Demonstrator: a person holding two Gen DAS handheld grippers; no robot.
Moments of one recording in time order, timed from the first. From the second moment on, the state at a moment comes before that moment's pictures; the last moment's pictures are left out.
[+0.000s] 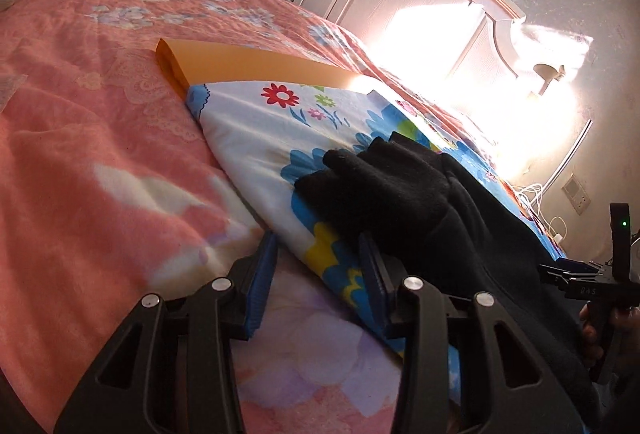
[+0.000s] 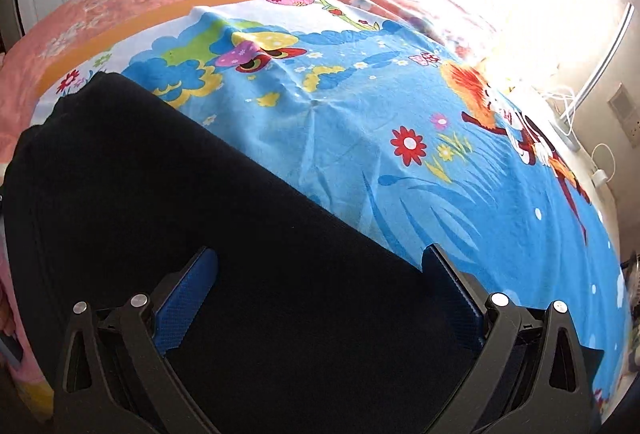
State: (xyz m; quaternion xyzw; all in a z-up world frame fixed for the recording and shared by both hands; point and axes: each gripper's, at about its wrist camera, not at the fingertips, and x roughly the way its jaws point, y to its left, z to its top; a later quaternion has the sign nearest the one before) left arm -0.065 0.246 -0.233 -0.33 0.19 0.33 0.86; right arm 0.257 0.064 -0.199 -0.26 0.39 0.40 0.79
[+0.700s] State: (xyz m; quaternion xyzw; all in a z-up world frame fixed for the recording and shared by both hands) left arm 0.140 0.244 -0.185 -0.03 0.43 0.14 0.89; right arm 0.260 0.059 -0.202 -0.23 0.40 0.41 0.79
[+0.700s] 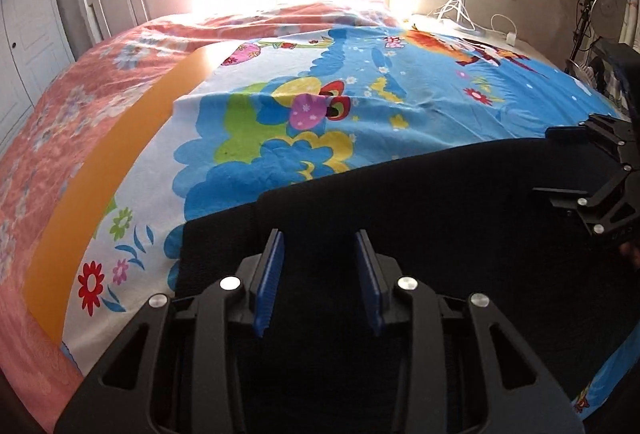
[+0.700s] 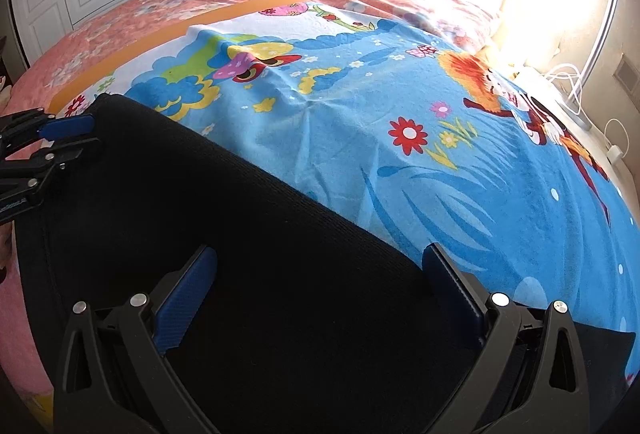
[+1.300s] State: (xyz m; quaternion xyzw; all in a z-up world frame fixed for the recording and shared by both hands) left arm -0.036 0.275 -0.212 -0.30 0.23 0.31 0.87; right arm 0.260 0.059 -0.201 -0.23 0.40 0.40 0.79
